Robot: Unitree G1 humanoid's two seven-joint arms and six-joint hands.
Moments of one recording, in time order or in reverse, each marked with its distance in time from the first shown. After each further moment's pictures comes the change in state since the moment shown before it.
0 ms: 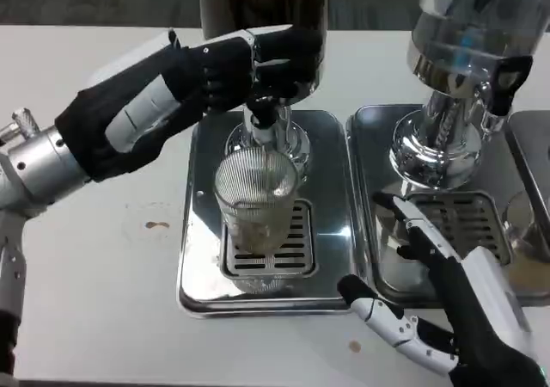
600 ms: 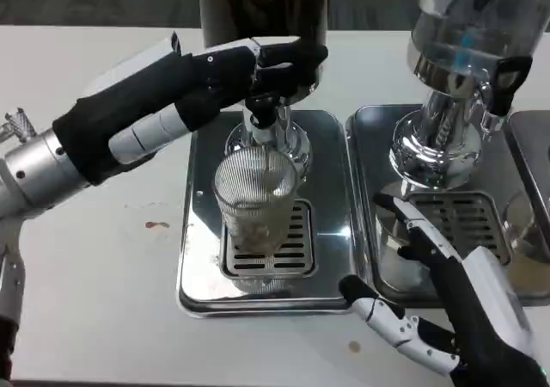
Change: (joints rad) left arm 0.016 0.013 -0.022 0.002 0.041 -0.171 0.041; right arm -0.001 0.000 -0.005 0.000 0.001 0.000 0.008
